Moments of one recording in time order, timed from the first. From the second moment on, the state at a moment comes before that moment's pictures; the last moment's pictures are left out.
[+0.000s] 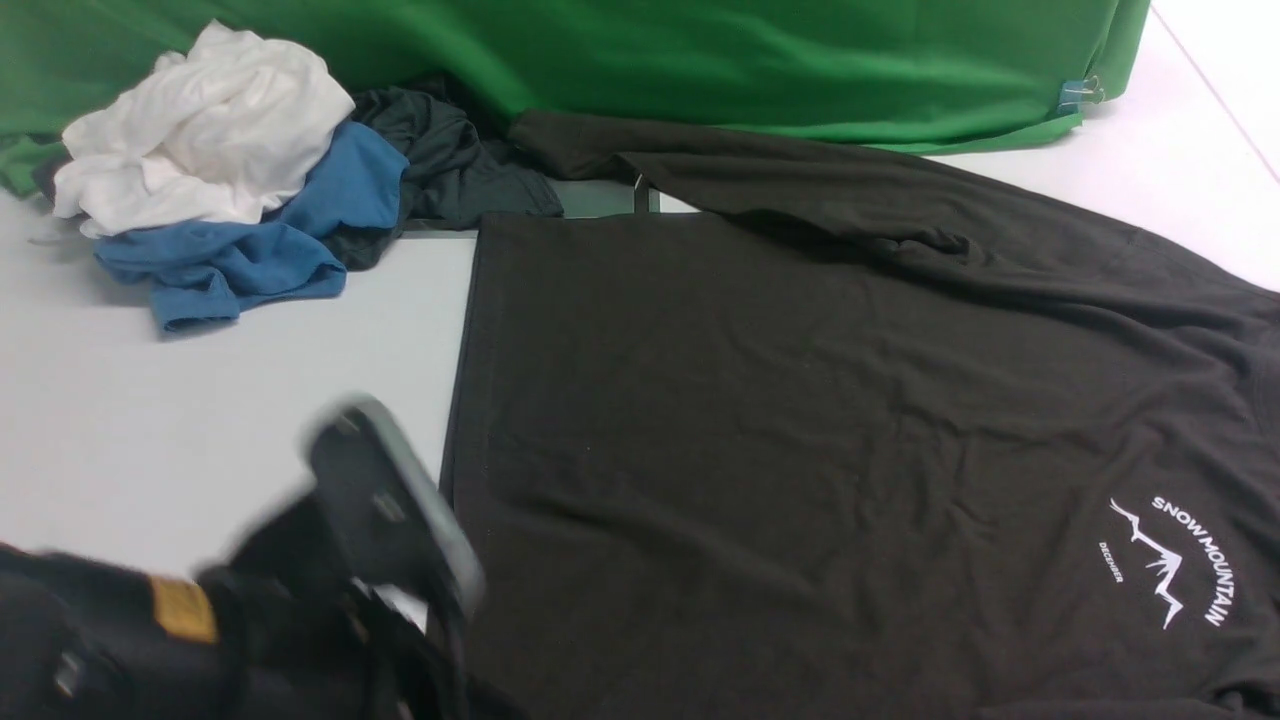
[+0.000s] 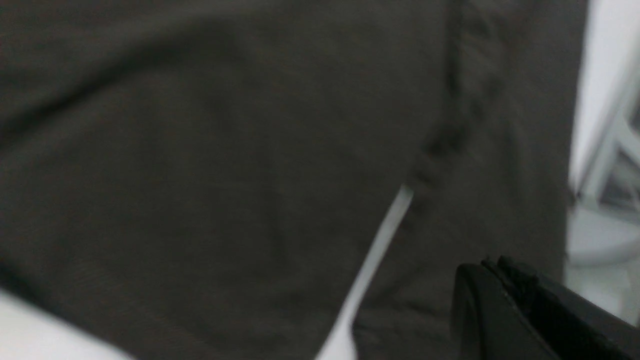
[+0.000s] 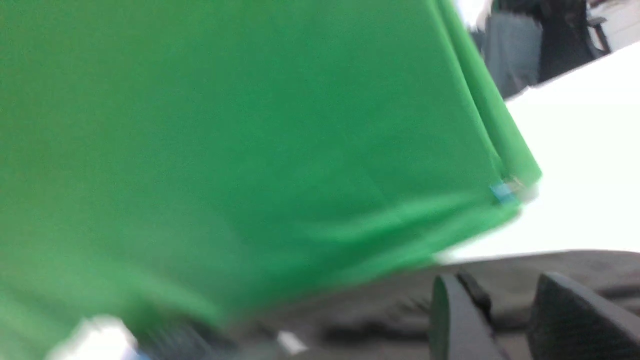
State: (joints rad) right arm 0.06 0.00 0.01 0.23 -0.09 0.39; left arm -0.58 0.99 -0.60 -0.56 0.82 0.76
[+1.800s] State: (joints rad) right arm 0.69 0.45 -0.94 0.21 0.99 -0.18; left arm -1.12 1.40 -0.64 -0.27 0.74 0.65
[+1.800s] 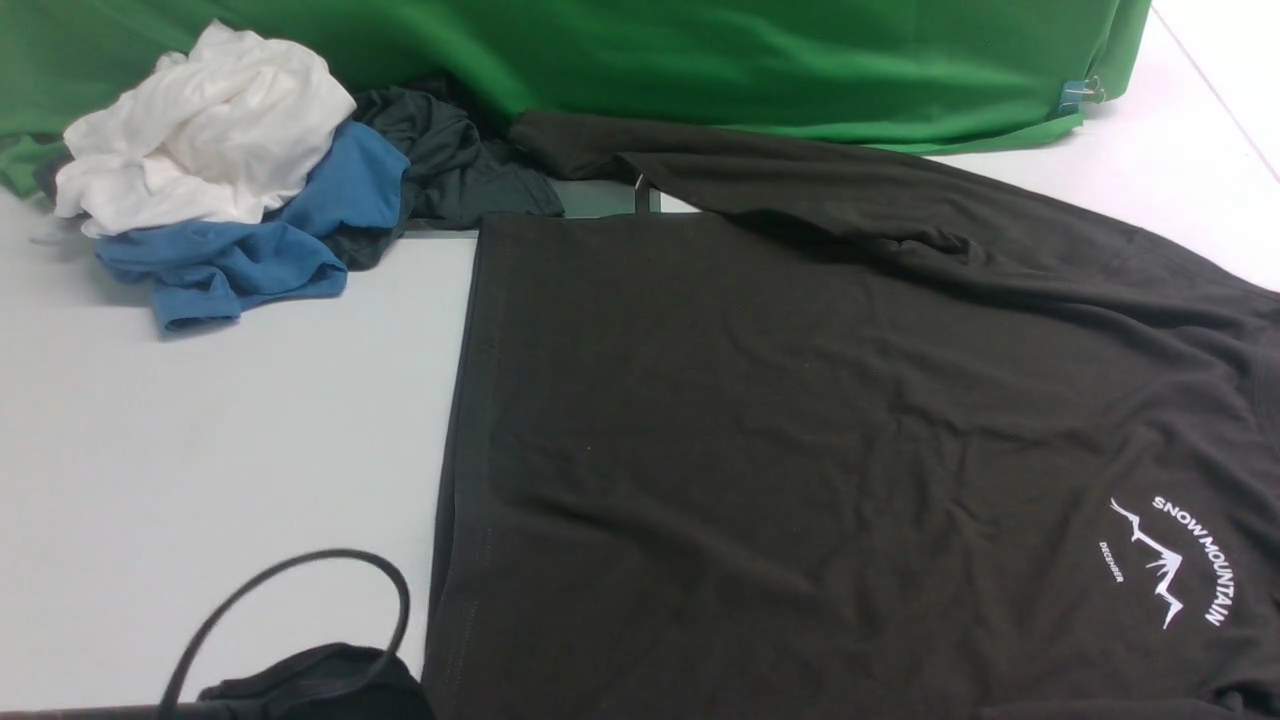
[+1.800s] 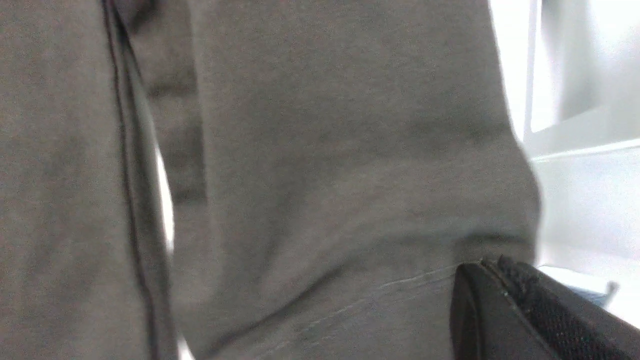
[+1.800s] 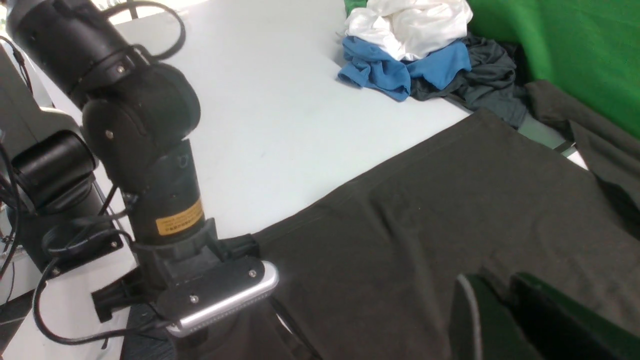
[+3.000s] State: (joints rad) right arm 0.69 0.45 -0.90 0.21 0.96 -0.17; left arm -1.24 1.54 -0.65 -0.18 0.57 0.57
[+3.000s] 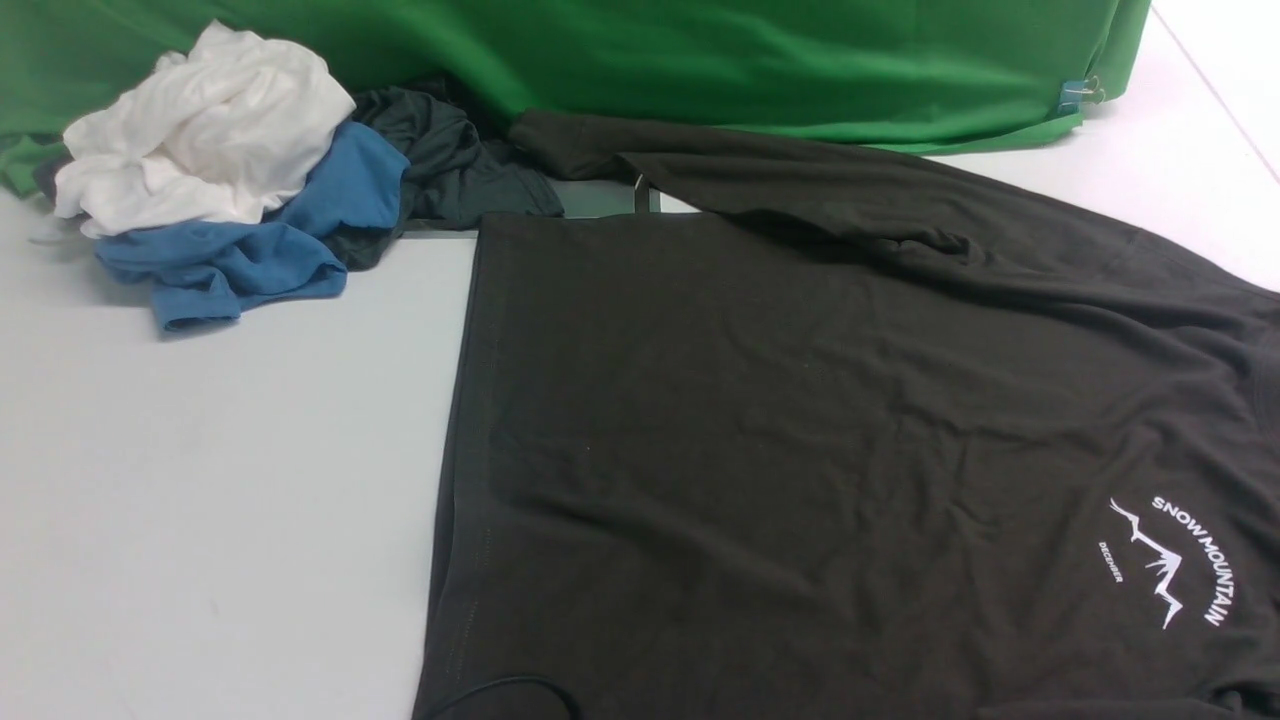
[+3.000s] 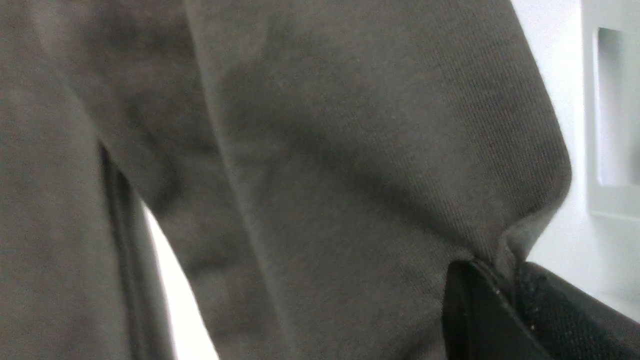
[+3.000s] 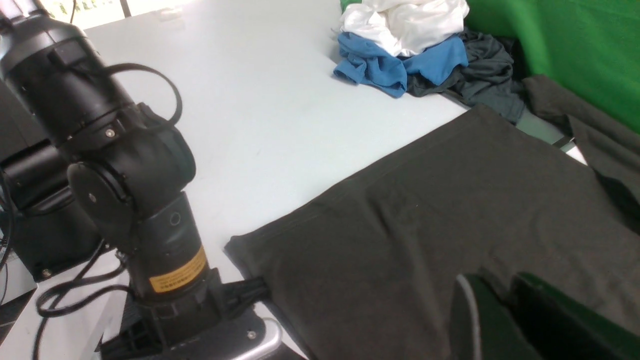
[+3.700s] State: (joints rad) right arm 0.69 0.45 -0.90 0.20 0.95 -0.15; left arm -0.89 1.45 -0.83 -0.26 0.68 0.52
